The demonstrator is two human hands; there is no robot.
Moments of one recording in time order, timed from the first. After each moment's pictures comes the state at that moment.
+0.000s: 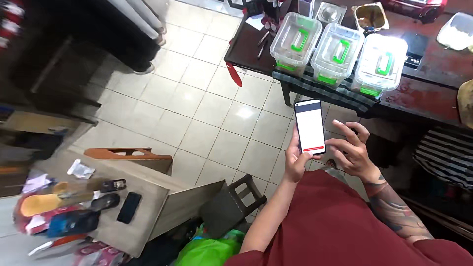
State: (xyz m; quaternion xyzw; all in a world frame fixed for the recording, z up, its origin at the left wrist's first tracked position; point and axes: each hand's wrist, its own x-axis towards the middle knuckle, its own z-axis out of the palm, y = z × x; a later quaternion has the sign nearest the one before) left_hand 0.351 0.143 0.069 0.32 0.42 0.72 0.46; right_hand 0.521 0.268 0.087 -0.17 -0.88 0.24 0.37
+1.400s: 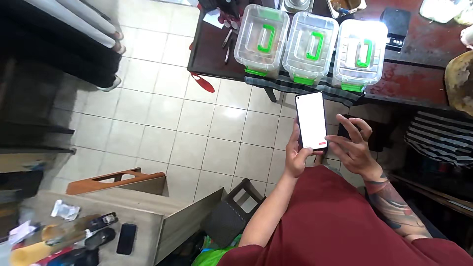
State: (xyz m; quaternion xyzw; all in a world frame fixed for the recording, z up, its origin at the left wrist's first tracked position) left_hand 0.365 0.235 0.059 0.33 0.39 0.68 0.53; right_hand 0.554 0.328 0.072 -0.27 -0.86 0.23 0.36
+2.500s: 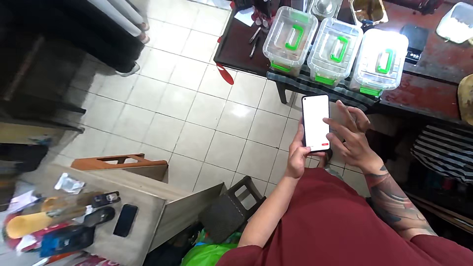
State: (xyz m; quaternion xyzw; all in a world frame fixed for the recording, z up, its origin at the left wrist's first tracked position) left_hand 0.329 0.184 0.063 0.33 0.38 0.69 0.52; right_hand 0.491 0.308 0.097 -0.26 -0.90 0.20 0.29
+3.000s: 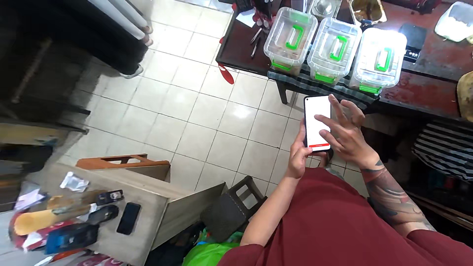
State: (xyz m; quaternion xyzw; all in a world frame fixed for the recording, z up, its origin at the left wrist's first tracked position) left_hand 0.335 0.172 0.065 0.34 0.38 0.68 0.52; right_hand 0.479 0.298 0.111 -0.25 -0.92 0.17 0.27
